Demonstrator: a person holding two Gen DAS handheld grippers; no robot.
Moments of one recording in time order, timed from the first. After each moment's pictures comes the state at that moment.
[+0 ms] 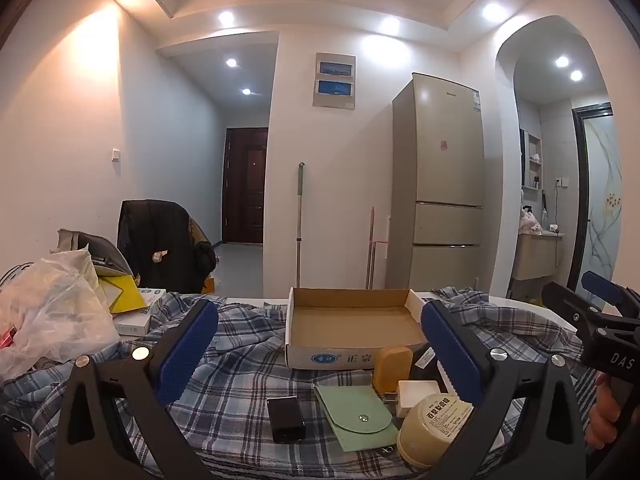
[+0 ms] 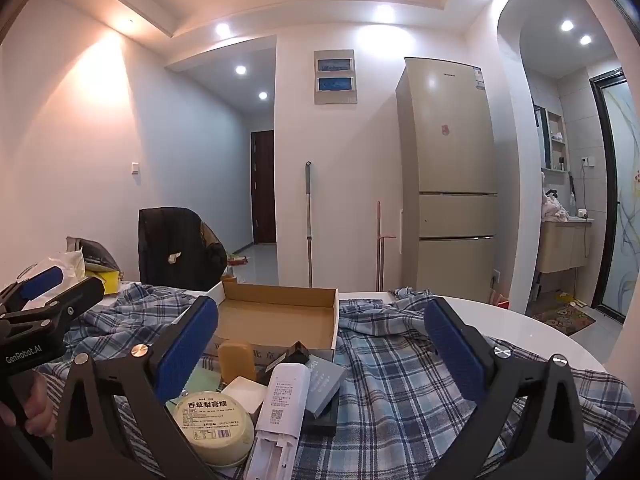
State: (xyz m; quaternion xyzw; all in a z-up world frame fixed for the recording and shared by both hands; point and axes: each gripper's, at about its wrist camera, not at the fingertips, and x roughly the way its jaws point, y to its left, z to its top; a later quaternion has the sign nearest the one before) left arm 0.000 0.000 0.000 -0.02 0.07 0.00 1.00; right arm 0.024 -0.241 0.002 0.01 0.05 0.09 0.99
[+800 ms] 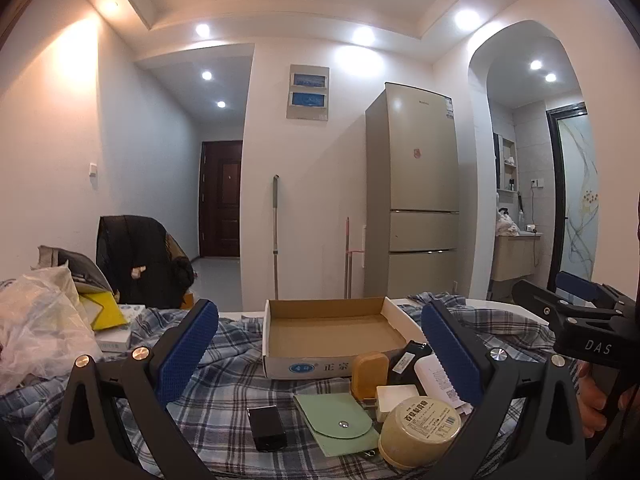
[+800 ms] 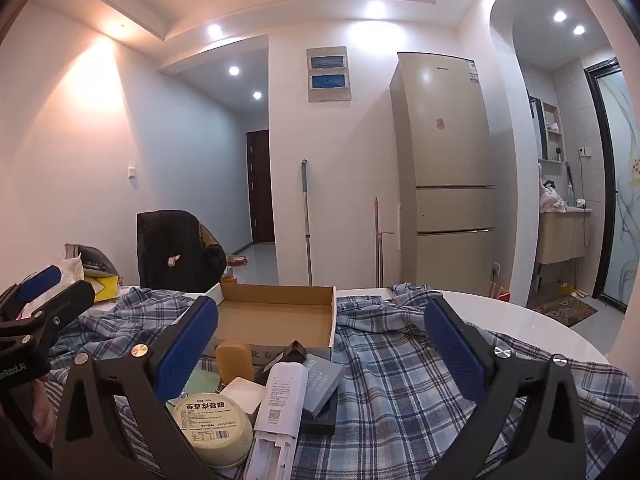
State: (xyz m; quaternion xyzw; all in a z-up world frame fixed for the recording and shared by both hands) left arm -0.007 -0.006 0.003 -0.02 0.05 -0.05 1.00; right arm 0.029 -0.247 0.001 0.02 0.07 0.09 0.99
